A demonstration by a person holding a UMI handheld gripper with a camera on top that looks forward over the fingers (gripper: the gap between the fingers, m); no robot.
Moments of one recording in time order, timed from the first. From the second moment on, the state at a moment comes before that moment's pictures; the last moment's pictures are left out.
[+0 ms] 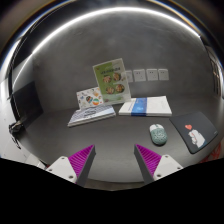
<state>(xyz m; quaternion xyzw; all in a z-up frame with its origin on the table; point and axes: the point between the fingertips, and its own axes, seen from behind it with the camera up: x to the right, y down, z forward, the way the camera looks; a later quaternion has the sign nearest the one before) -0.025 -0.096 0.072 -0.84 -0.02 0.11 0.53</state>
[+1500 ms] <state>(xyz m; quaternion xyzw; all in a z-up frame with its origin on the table) 0.355 0.011 0.000 -0.88 0.00 -0.01 0.47</state>
